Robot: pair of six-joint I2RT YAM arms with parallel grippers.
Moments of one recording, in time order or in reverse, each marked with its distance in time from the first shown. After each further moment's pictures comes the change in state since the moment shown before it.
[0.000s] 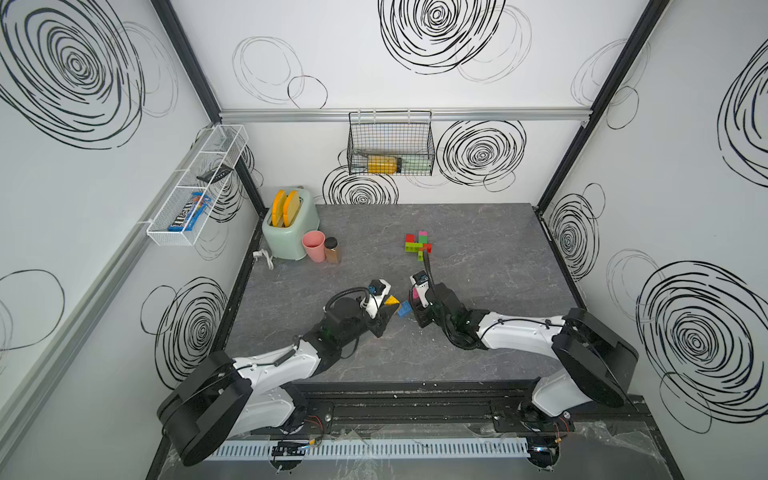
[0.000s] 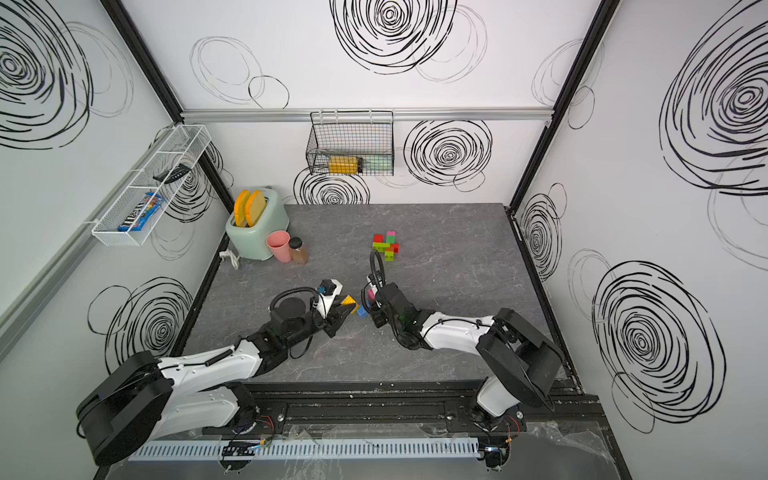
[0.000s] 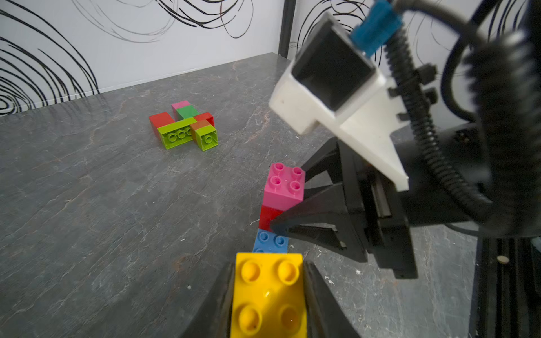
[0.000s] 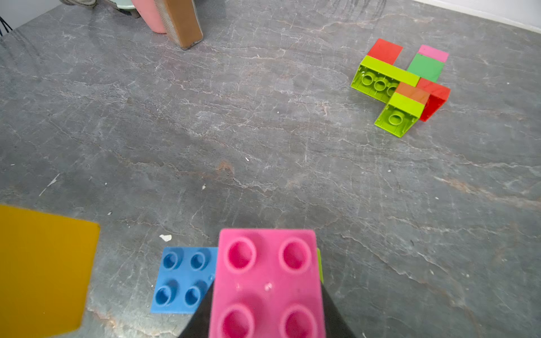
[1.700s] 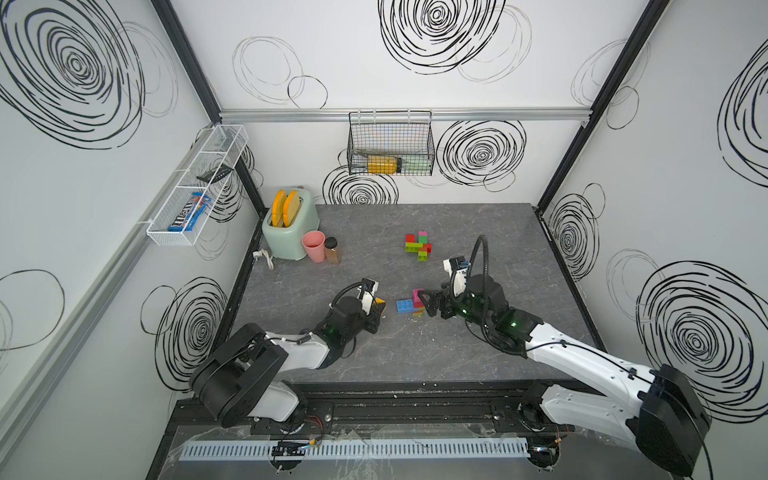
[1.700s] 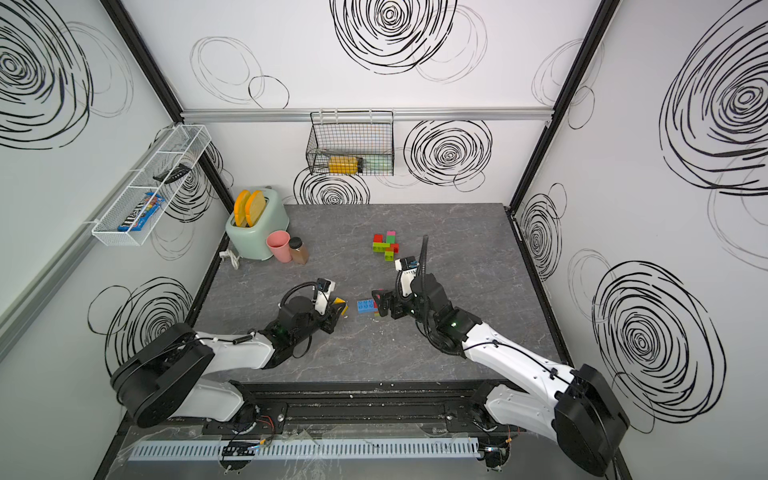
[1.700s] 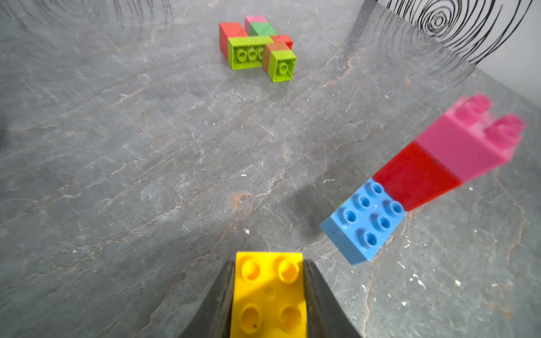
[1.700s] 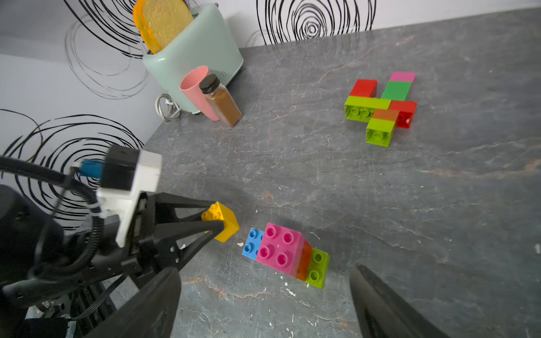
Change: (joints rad) left arm 0.079 0.179 -0.029 0.055 -0.169 -0.133; right arm -0.121 -0.413 -0.042 -0.194 -0.233 0.265
